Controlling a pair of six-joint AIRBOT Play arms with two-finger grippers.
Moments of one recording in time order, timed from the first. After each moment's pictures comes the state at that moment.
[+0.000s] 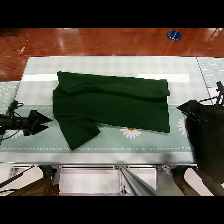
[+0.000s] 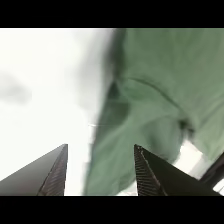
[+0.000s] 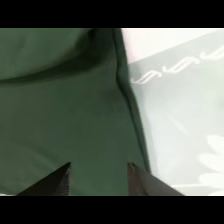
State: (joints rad) left arm 0.66 -1.22 0.59 0.86 -1.26 -1.22; right arm -0.50 -0.97 0.64 -0.84 1.10 1.23
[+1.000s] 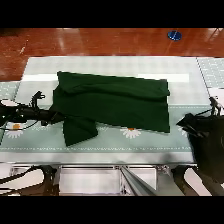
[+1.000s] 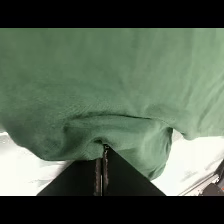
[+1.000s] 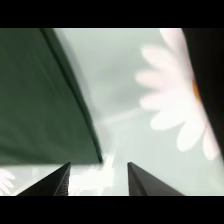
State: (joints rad) left arm 0.34 -1.35 0.67 0.76 -1.16 -1.16; right arm -0.50 -0.94 0.54 -1.12 1.21 1.44
